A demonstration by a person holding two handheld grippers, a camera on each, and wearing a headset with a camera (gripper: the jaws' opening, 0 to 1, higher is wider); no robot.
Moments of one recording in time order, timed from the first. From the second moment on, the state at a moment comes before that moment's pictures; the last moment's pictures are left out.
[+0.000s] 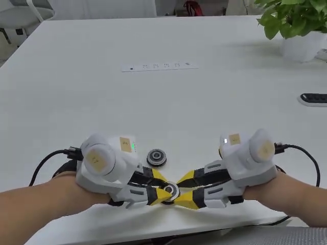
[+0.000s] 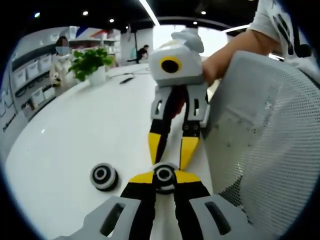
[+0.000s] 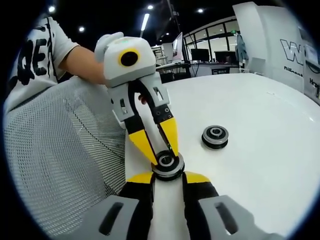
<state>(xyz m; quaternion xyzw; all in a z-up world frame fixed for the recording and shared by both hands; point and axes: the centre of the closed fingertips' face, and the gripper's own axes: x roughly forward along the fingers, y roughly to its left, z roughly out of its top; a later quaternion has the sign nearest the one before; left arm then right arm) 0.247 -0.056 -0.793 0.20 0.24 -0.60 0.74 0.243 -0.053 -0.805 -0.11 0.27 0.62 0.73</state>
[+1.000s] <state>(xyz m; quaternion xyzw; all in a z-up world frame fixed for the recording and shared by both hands) 0.247 -0.055 -0.793 0.21 0.23 -0.60 0.74 0.244 -0.061 -0.808 -0.06 0.31 0.60 0.74</state>
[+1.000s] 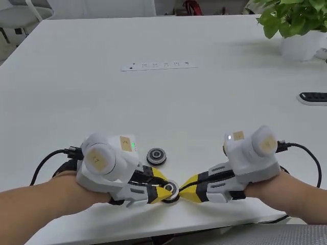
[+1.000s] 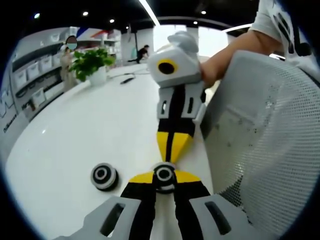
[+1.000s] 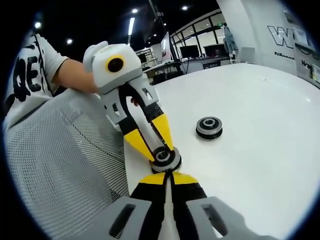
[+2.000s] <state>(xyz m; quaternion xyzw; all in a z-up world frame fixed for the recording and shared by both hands) 0.248 -0.055 -0.793 0.22 0.24 -0.59 0.74 0.255 -0.063 -0.797 0.05 0.34 0.56 0.76</state>
